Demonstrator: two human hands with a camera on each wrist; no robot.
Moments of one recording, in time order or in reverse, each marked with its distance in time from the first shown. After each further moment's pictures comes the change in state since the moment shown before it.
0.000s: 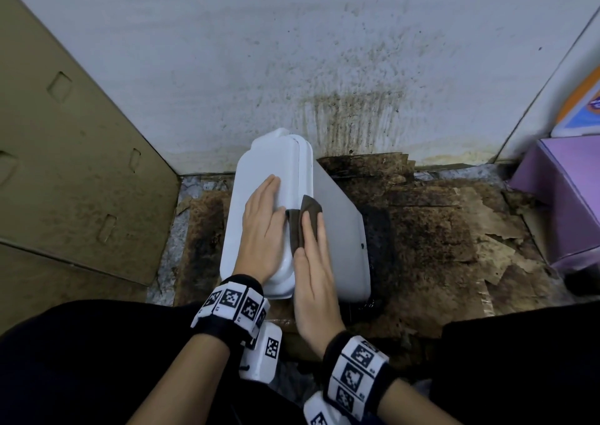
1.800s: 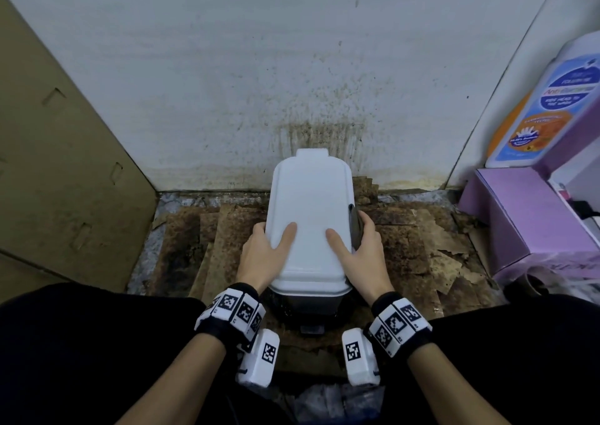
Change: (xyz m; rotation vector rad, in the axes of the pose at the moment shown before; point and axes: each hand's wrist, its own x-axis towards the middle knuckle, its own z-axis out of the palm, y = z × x) left_hand -0.025 0.023 0.043 -0.080 -0.042 -0.390; right_hand 0.030 0.000 -0.137 -0.224 0.181 0.303
